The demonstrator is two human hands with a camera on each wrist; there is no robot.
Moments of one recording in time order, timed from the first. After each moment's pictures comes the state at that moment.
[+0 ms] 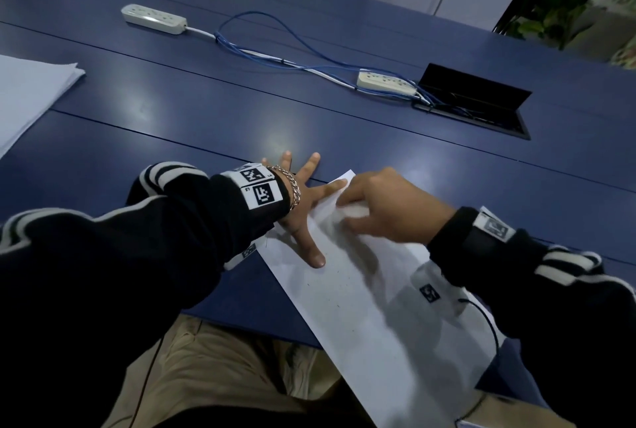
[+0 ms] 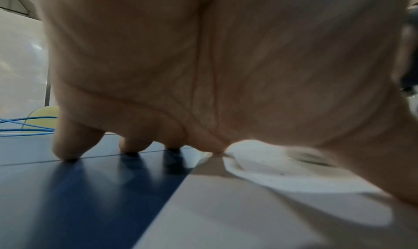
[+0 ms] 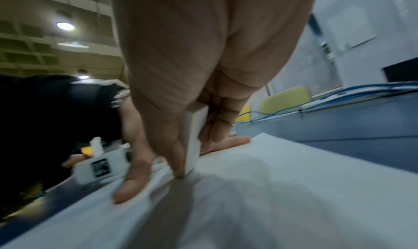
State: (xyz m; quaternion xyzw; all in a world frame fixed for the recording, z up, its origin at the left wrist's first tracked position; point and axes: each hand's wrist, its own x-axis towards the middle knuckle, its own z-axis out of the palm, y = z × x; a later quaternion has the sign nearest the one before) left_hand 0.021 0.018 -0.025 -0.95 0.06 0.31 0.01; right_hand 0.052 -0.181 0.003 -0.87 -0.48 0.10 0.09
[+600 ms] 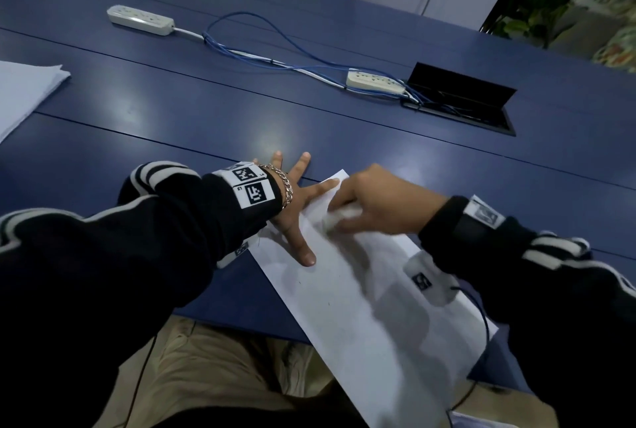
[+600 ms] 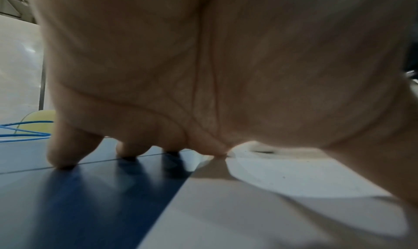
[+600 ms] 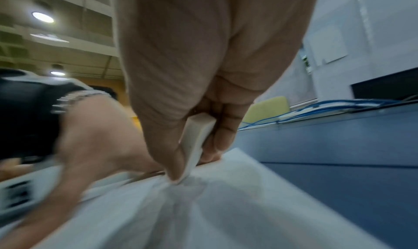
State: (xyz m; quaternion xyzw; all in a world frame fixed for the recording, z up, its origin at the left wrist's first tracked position) left_hand 0.020 0.015 -0.020 -0.95 0.07 0.32 0.03; right_hand 0.057 -0.182 0.006 -0.87 -0.47 0.14 0.06
